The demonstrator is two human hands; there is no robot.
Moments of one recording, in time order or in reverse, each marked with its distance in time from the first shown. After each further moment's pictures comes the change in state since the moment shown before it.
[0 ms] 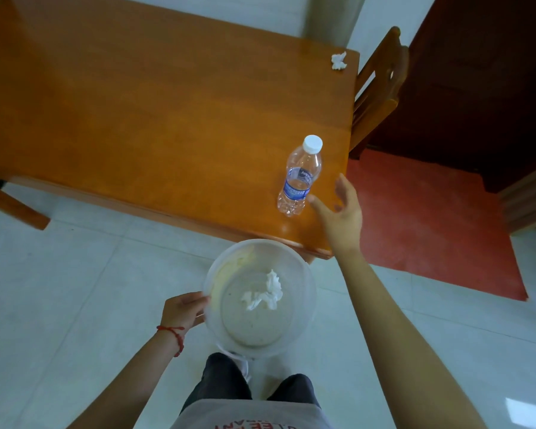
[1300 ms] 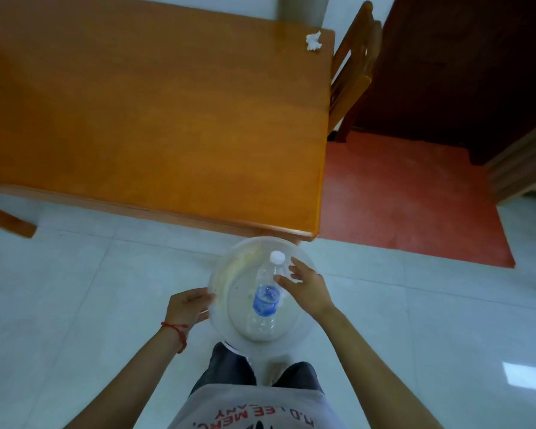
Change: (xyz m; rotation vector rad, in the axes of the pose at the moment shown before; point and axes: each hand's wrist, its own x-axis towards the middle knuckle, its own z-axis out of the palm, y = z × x) left_hand -0.012 -0.015 0.030 0.041 -0.081 0.014; right_hand -0.098 0.102 -0.023 -0.306 -0.437 0.309
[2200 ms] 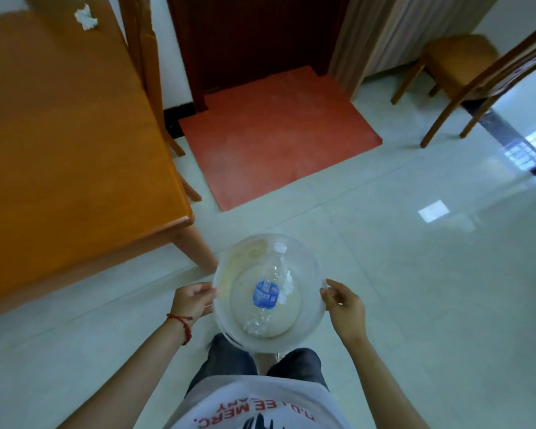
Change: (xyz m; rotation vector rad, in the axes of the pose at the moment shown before) left_hand -0.030 -0.025 0.153 0.549 -0.452 0.062; right_hand -0.164 0.180 -0.057 0.441 0.790 0.444
